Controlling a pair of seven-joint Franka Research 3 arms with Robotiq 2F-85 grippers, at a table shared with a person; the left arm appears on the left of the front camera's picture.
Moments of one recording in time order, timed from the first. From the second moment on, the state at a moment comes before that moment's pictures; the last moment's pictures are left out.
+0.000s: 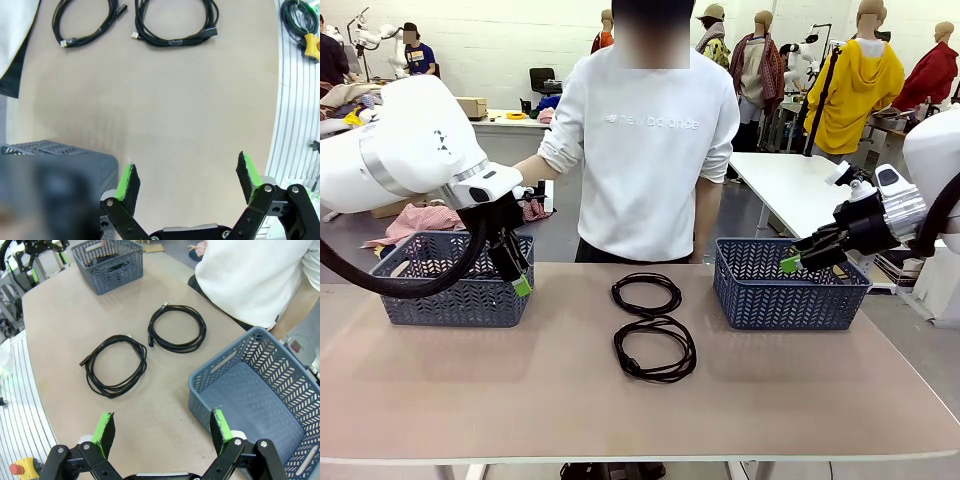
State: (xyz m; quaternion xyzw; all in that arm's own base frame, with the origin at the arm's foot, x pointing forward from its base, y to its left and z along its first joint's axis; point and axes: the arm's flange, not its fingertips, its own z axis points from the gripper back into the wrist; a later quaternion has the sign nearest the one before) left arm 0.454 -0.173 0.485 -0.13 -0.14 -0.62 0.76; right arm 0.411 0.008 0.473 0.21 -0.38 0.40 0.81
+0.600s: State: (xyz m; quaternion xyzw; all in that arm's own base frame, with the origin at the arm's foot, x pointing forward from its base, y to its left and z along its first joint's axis) left arm 0.454 -0.173 0.484 -0.13 -0.14 -0.62 0.76; right arm 0.411 0.008 0.473 0.21 -0.38 0.40 0.81
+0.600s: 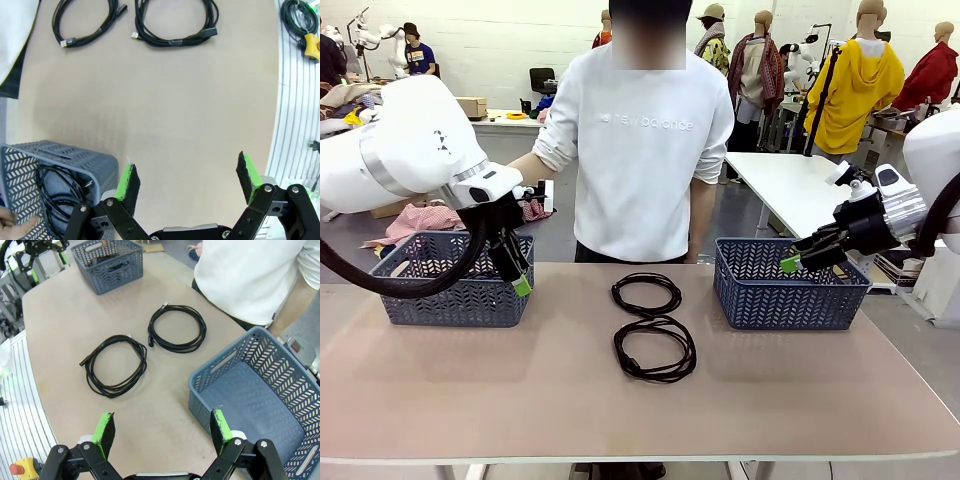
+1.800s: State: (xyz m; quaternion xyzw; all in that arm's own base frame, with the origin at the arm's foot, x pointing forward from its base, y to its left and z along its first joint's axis) left arm 0.421 -0.354 0.453 -0.02 -0.06 -0.91 0.41; right arm 0.411 0.008 0.473 0.21 -0.38 0.40 0.81
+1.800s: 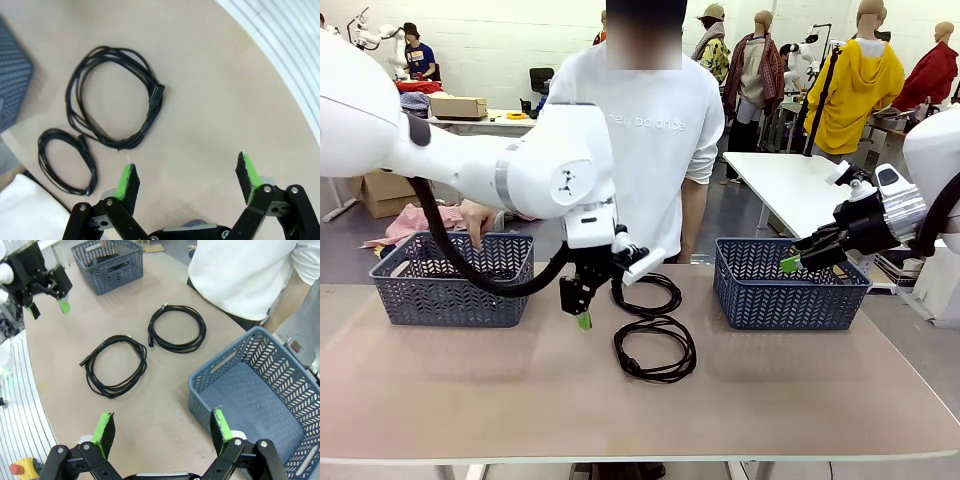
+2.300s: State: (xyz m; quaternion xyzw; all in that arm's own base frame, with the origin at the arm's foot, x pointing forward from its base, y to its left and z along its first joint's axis) left arm 0.424 -0.366 0.435 -0.01 -0.06 -0.92 0.40; right arm 0.411 0.008 0.473 0.21 -0.38 0.40 0.81
